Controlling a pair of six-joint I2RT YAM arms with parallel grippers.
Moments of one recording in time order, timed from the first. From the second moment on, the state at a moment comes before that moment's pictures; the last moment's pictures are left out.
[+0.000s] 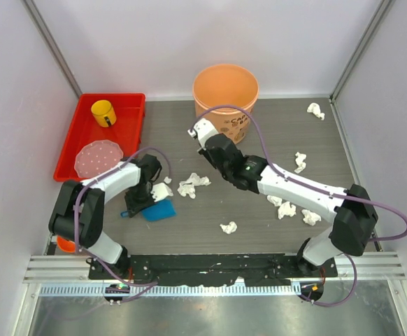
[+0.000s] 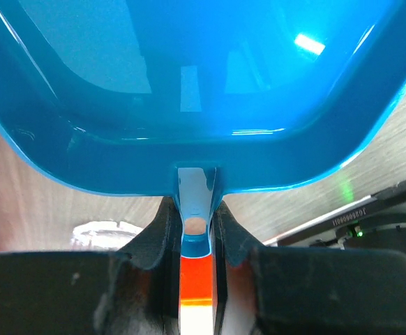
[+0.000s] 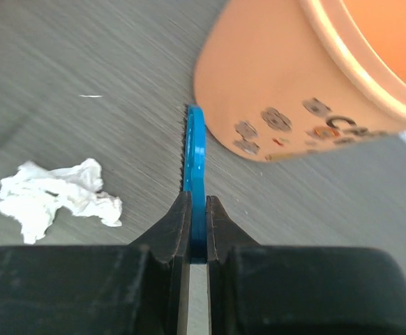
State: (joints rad) left arm -0.34 1.55 0.88 -1.05 -0.10 0.75; right arm 0.93 1.50 1.20 -0.18 0.47 -0.22
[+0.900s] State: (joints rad) left arm -0.43 1.70 1.00 -0.93 -0.09 0.65; right arm 0.99 1.70 1.32 -0.30 0.20 0.40
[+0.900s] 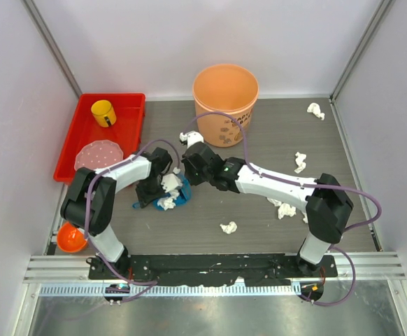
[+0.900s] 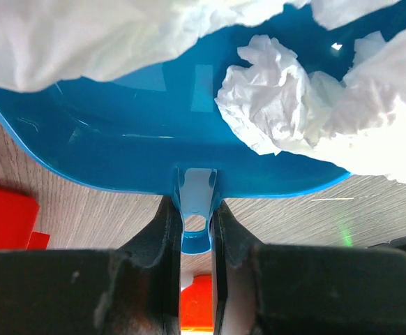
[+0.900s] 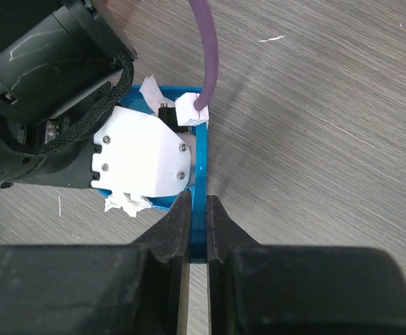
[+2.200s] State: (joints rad) left arm -0.36 1.72 1.72 -1.03 0.13 0.39; right arm 0.76 1.19 1.16 -0.47 0.60 0.24
